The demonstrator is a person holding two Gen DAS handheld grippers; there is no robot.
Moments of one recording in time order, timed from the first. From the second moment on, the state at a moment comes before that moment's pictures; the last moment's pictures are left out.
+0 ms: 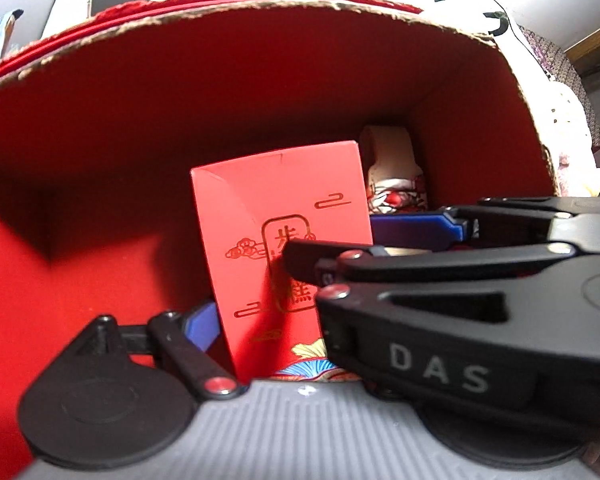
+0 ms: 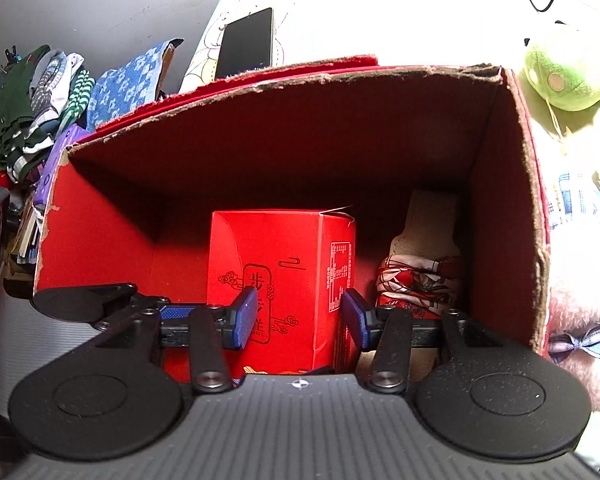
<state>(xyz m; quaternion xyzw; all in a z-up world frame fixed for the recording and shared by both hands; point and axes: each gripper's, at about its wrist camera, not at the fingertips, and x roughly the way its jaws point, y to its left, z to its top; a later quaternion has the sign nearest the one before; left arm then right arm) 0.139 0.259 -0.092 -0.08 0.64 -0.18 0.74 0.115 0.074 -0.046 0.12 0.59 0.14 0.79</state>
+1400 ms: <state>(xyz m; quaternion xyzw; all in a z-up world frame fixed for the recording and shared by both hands) 0.121 0.247 -0.077 -0.06 0.60 -0.18 0.77 0.076 0.050 -0.012 0.07 0.44 0.10 0.89</state>
